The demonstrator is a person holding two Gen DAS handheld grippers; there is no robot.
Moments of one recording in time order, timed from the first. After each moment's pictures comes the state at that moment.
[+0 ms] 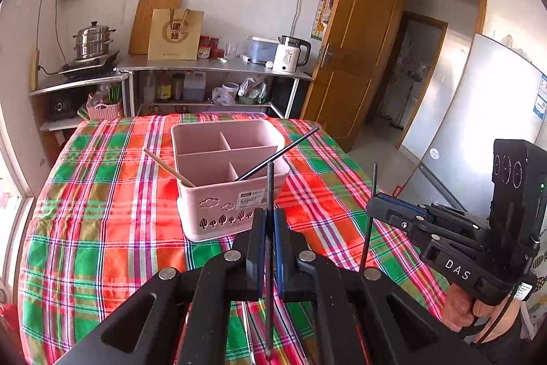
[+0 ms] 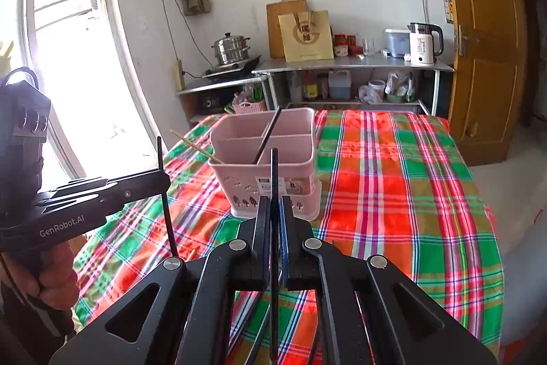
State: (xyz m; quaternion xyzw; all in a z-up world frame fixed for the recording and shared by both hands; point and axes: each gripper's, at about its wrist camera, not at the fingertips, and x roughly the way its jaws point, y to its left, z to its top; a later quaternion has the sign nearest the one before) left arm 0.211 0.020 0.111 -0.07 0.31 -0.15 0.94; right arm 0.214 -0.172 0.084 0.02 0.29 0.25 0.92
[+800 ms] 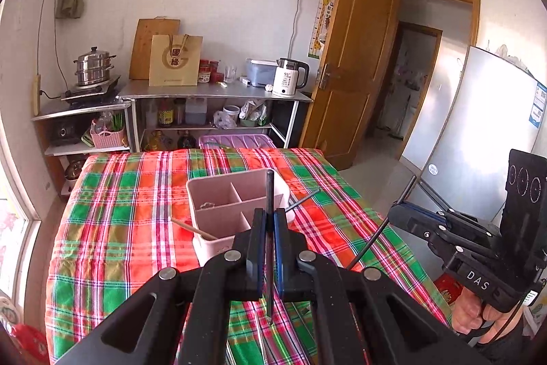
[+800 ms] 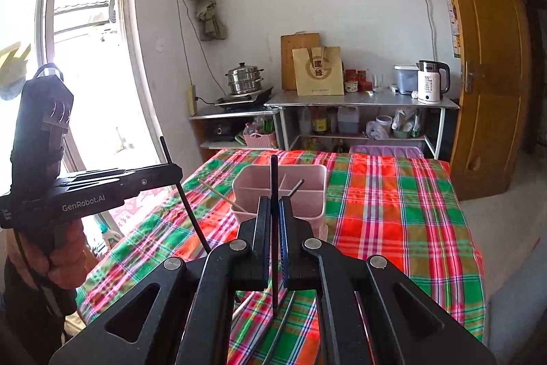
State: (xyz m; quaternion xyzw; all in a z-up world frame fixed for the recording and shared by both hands) left arm 0.226 0.037 0.162 -0.06 0.28 -0.14 0.95; right arm 0.214 -0.164 0.136 0.01 0.23 0.27 0.93
